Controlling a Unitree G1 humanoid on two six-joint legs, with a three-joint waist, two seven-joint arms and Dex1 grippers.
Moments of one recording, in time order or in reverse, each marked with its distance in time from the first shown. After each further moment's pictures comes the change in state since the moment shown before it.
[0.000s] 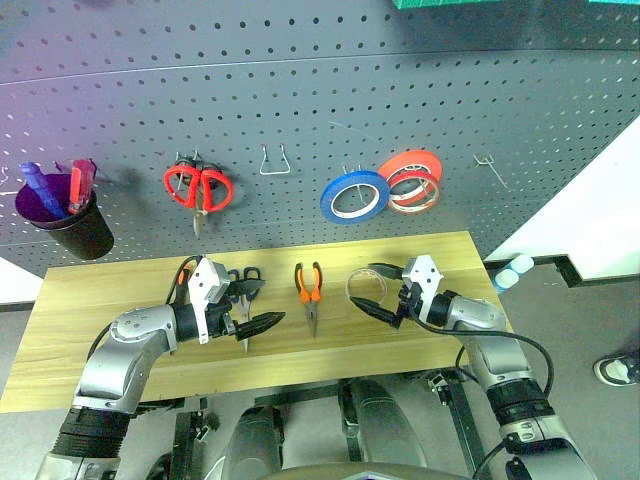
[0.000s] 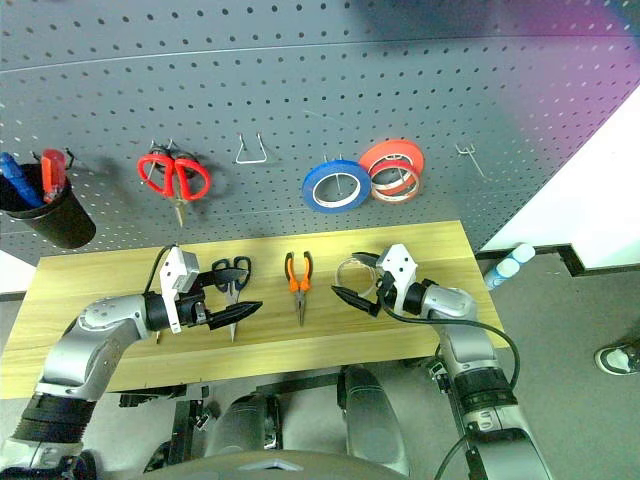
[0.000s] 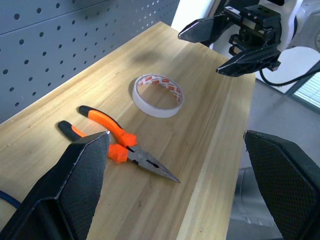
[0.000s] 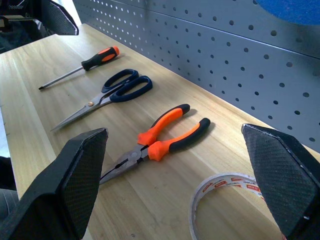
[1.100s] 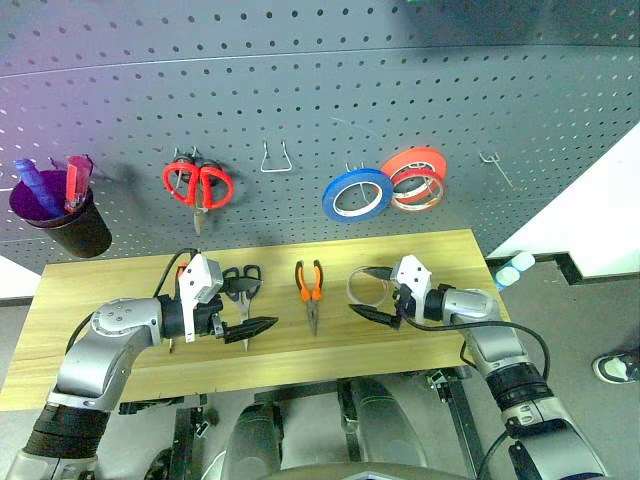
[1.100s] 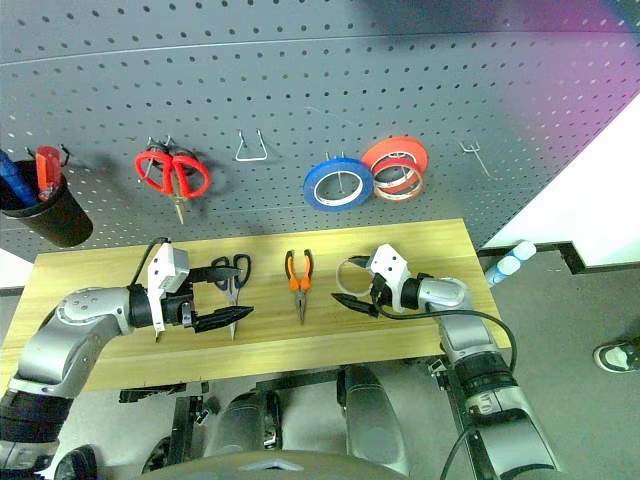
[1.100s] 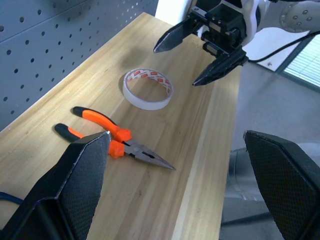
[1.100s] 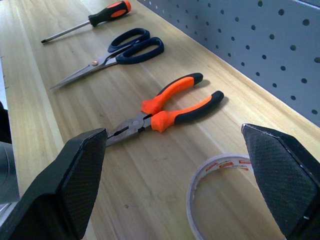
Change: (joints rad) left arm 0.001 0.109 0.006 -0.077 -0.025 0.009 -0.059; right arm -0.089 -0.047 0.077 0.084 -0.087 -0.015 0.033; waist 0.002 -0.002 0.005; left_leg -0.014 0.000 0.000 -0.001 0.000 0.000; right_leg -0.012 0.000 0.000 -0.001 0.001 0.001
